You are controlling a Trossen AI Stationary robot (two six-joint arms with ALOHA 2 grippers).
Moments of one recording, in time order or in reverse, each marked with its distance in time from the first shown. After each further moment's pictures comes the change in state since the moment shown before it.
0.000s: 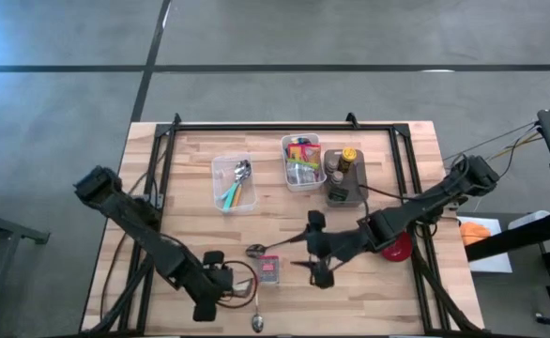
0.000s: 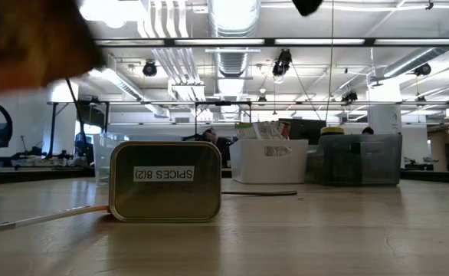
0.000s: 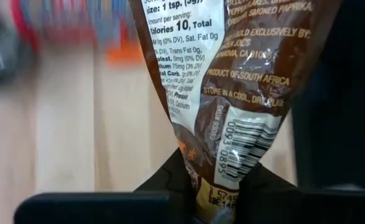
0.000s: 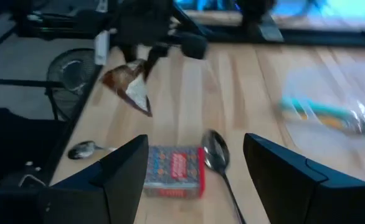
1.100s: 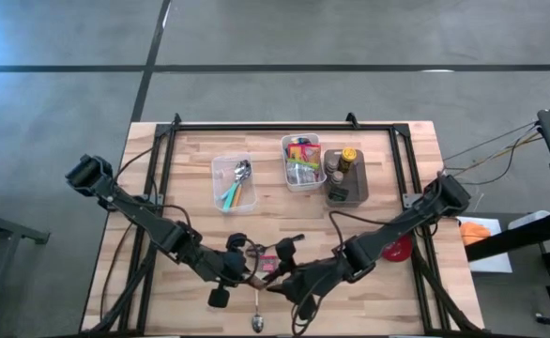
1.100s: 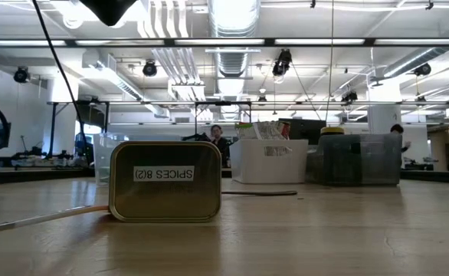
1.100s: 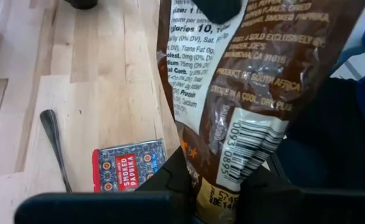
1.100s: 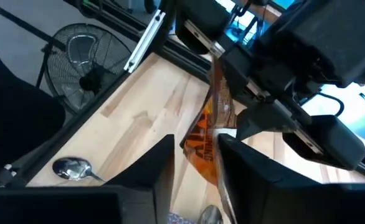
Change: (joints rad) left arm 0.160 -0.133 -0.008 0.304 -0.079 0.374; right arm 0.078 0.310 0.374 -0.021 0.002 -0.449
